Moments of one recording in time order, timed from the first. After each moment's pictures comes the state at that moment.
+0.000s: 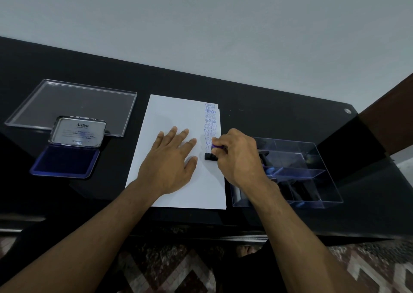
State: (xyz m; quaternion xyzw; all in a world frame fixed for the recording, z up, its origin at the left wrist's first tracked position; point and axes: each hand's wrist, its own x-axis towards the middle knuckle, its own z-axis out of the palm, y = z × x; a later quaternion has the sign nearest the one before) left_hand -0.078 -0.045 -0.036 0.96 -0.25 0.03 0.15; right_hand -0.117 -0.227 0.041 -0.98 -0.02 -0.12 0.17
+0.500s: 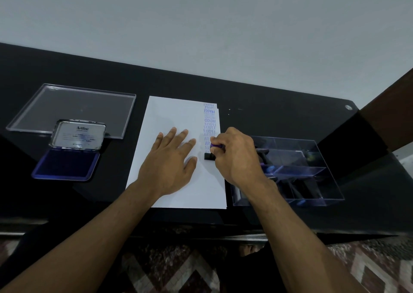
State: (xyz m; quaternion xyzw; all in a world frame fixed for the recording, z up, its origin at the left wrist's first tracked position) left_hand -0.078 -0.046 -0.033 0.96 -0.25 0.03 0.15; right_hand -0.116 -0.225 0.039 -0.98 -0.01 -0.11 0.18
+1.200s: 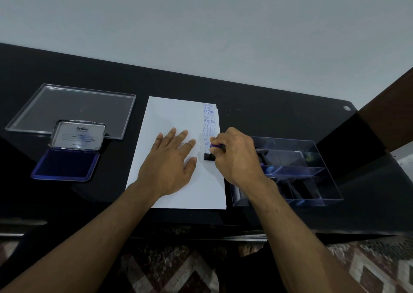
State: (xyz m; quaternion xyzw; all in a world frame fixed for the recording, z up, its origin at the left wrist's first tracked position) left_hand -0.077 -0.046 -0.038 0.96 -0.25 0.03 0.15; right_hand -0.115 -0.226 0.039 -0.98 -0.01 -0.12 0.18
